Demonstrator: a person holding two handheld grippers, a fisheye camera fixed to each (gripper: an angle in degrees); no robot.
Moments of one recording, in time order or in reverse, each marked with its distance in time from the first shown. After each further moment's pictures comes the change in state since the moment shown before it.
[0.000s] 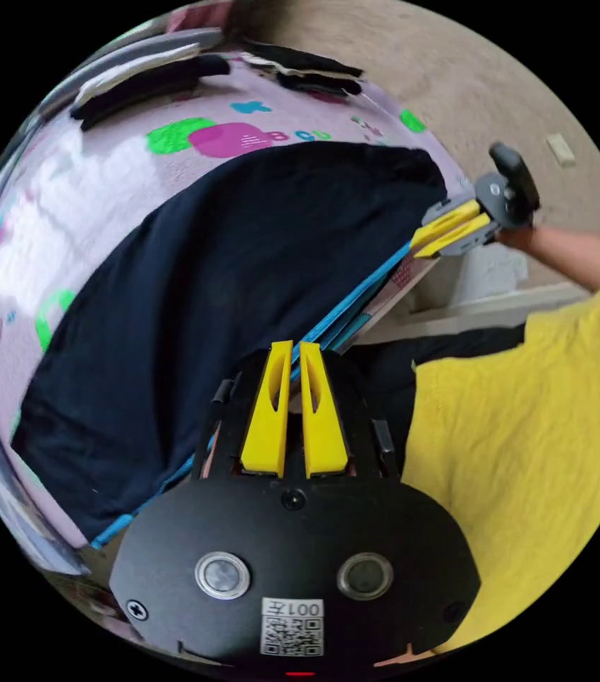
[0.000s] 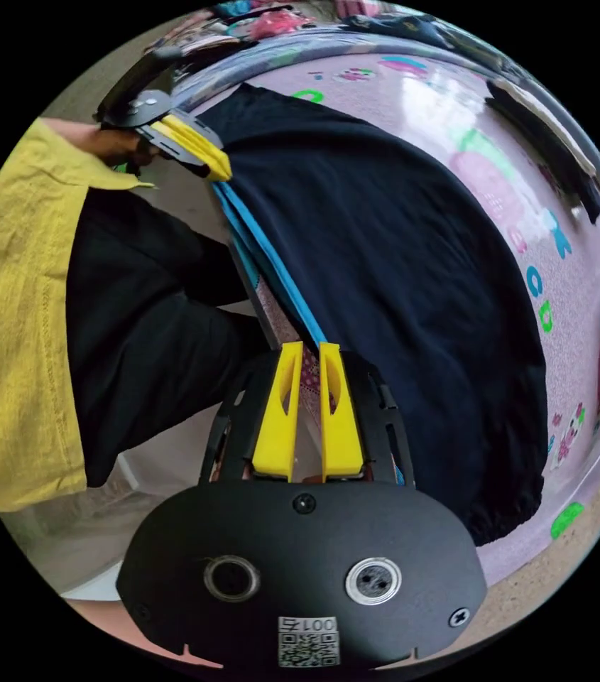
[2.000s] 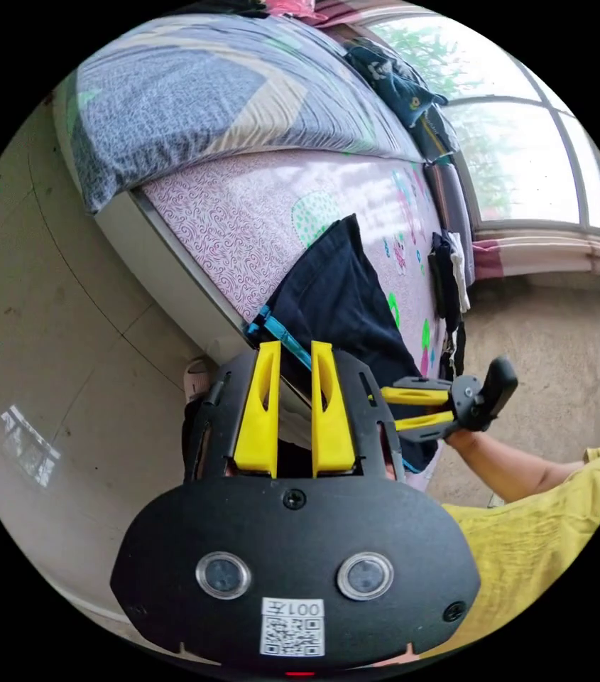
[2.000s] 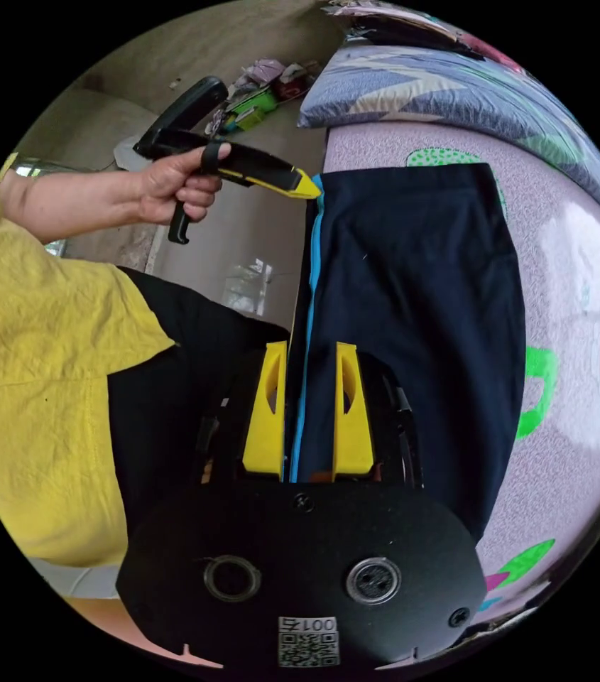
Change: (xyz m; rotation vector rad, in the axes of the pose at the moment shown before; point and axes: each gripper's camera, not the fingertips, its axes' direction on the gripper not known) left arm -0.442 0.538 -0.103 0.611 0.240 -1.101; right arm -0.093 -0.308 0.238 -0.142 -0.220 -0.549
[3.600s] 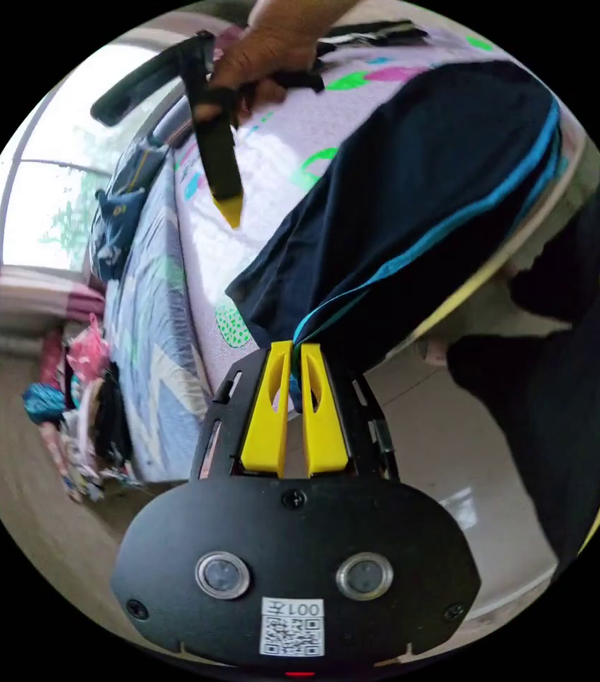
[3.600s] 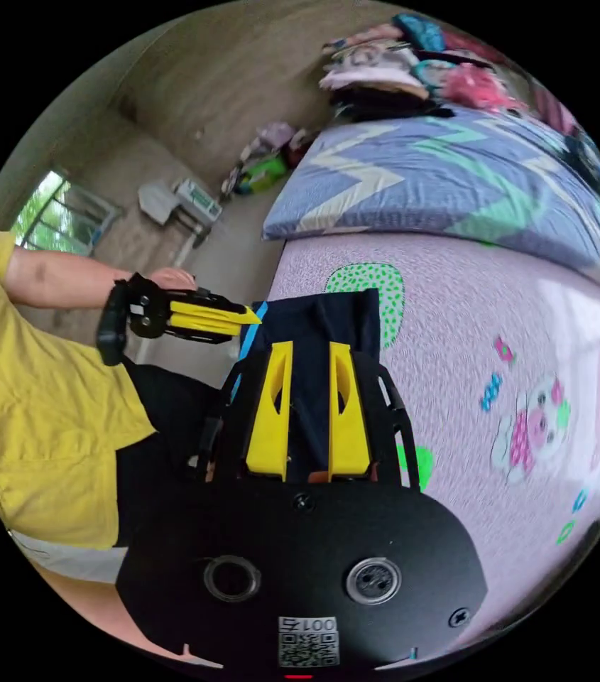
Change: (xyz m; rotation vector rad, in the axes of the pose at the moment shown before) left arm 0.250 0.253 0.187 -0.105 -1.082 1.447; right arm -0.040 -0.072 -0.353 0.257 -0.020 -0.075
